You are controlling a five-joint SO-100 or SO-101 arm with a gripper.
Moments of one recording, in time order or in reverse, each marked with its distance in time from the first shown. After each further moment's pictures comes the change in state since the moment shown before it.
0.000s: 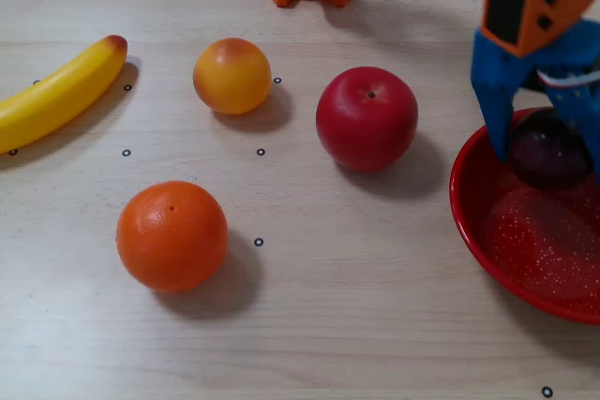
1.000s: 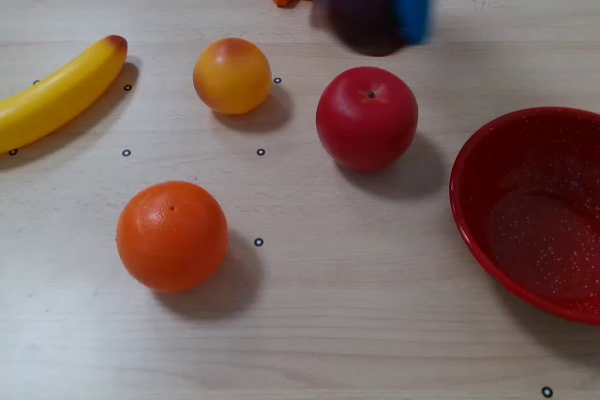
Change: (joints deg) arm 22.8 30.1 -5.0 22.6 -3.0
